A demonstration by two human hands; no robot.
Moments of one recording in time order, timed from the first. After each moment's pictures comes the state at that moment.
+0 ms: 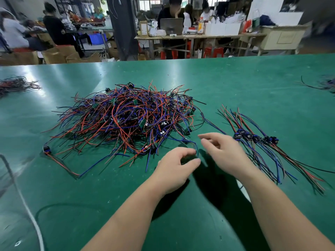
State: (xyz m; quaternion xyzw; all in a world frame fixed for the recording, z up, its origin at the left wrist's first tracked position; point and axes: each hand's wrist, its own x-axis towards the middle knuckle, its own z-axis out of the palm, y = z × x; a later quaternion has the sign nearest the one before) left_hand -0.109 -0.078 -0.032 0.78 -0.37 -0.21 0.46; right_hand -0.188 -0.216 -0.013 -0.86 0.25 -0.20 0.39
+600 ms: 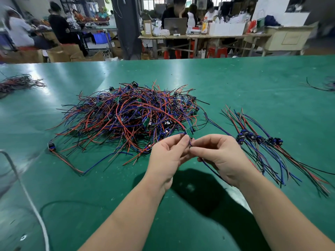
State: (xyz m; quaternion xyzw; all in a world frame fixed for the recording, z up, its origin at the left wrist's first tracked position) left_hand -0.108 -0.077 -0.013 0.50 -0.14 -0.31 0.80; right_hand -0.188 -0.181 0.001 -0.64 0.15 -0.20 0.73
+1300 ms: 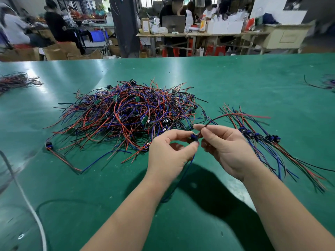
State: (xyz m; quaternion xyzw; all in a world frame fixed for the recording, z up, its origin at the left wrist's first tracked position) left_hand -0.114 -0.069 -0.007 0.65 -0.29 -0.11 0.69; right_hand -0.189 -0.191 0.008 -0.60 0.14 -0.22 0.76
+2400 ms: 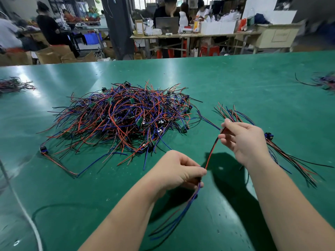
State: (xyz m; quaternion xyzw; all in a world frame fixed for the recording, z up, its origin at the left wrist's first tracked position) left_hand -0.127 -0.067 -0.007 0.65 -0.27 -0.46 0.55; right_hand -0.195 -0.239 0.005 -0.50 0.35 -0.35 0.71
